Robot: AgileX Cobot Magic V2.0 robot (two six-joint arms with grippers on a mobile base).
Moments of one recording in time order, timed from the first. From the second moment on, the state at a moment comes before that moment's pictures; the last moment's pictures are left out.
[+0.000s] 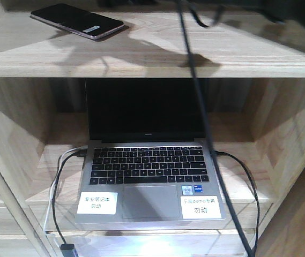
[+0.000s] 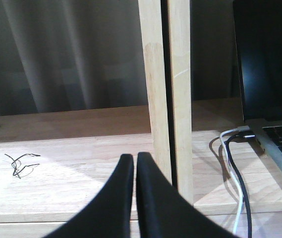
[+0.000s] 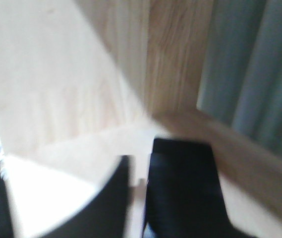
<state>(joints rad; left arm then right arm) 0.08 -0.01 0.03 -0.03 0.18 0.15 0.51 1.65 -1.76 0.99 0.59 -1.01</state>
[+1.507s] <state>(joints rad) 0.08 -0.01 0.03 -0.03 0.18 0.15 0.51 0.29 -0.41 1.01 0.23 -1.02</state>
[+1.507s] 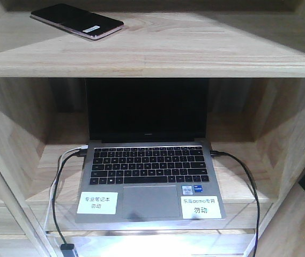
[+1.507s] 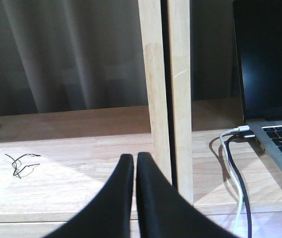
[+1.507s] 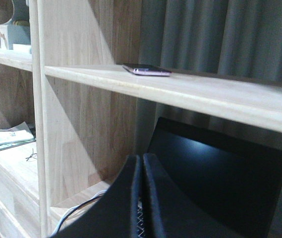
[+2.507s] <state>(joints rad) 0.08 -0.01 0.03 -0.03 0.18 0.15 0.51 0.29 -0.41 1.08 0.22 -1.02</state>
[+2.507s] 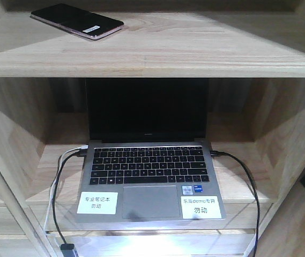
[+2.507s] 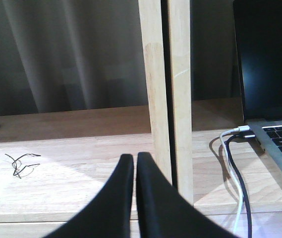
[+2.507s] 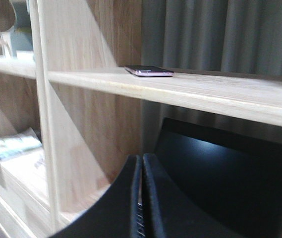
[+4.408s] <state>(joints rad) 0.08 -0.01 0.03 -0.03 0.18 0.15 0.00 -0.01 0.03 0.03 0.14 0.05</state>
